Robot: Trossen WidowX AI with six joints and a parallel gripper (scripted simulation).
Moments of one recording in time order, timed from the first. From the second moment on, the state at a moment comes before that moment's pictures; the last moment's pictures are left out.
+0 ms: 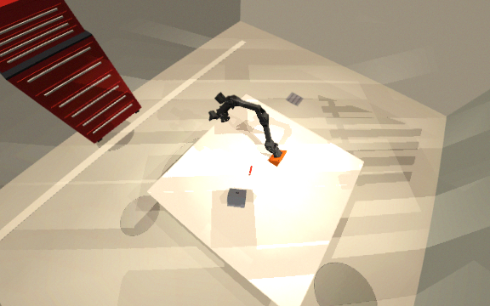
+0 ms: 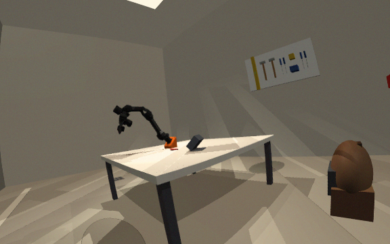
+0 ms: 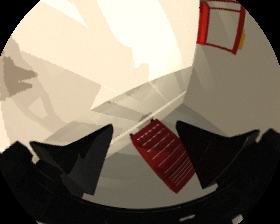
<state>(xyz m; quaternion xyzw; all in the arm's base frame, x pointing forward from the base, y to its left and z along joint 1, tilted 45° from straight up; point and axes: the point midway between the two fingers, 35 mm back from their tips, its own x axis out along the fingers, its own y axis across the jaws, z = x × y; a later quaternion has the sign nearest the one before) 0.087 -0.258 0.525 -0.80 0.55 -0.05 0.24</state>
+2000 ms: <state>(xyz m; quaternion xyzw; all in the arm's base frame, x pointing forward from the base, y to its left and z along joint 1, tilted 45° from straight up) 0.261 -0.093 0.128 -0.33 0.72 -0.12 0.60</state>
